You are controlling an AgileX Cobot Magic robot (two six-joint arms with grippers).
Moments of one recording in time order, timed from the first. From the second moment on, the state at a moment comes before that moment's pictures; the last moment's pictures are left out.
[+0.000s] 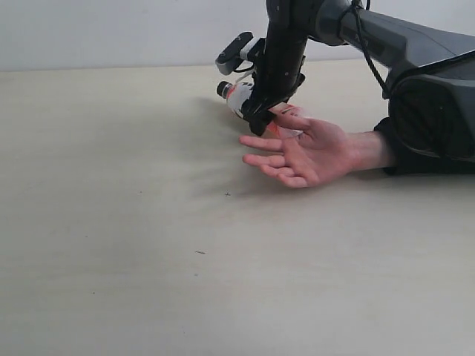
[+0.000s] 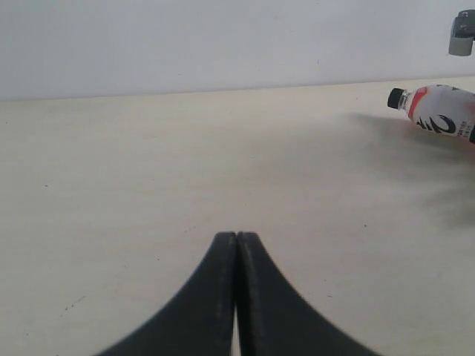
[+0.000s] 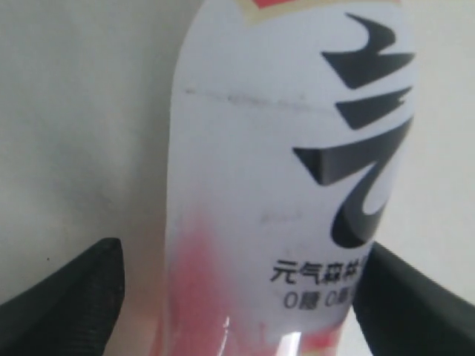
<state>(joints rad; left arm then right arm) -0.03 0.00 0.00 0.12 0.34 -0.11 0.41 2.61 -2.38 0.00 1.23 -0.54</state>
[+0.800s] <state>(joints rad) -0.03 0.00 0.00 0.12 0.34 -0.11 0.41 2.49 -2.38 0.00 1.13 -0.49</state>
